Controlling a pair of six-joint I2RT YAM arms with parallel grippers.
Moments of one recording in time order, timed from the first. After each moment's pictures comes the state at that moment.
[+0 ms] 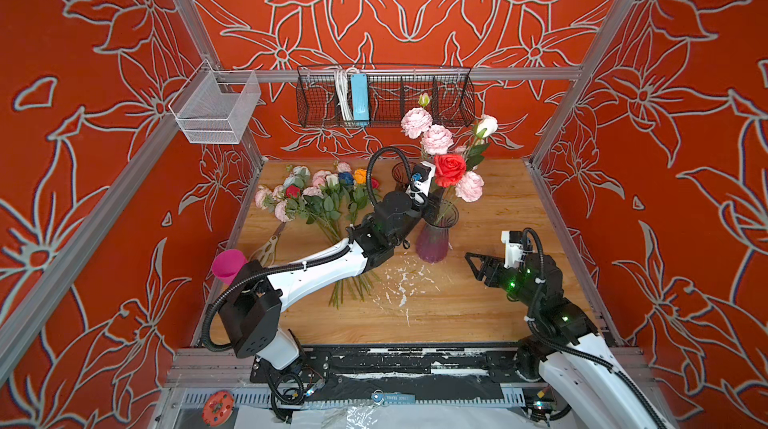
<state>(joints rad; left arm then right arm) -0.83 1.54 1.17 0.37 -0.24 -0.07 0.30 0.49 0.37 -0.31 -0.24 0.61</state>
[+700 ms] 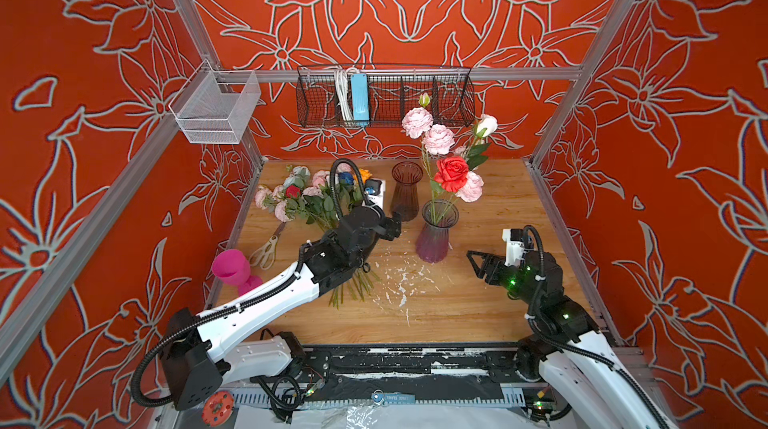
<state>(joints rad) -0.72 1.18 0.96 -0.15 -0.46 -0.33 0.30 0.53 0.40 -0.31 -0.22 0.62</state>
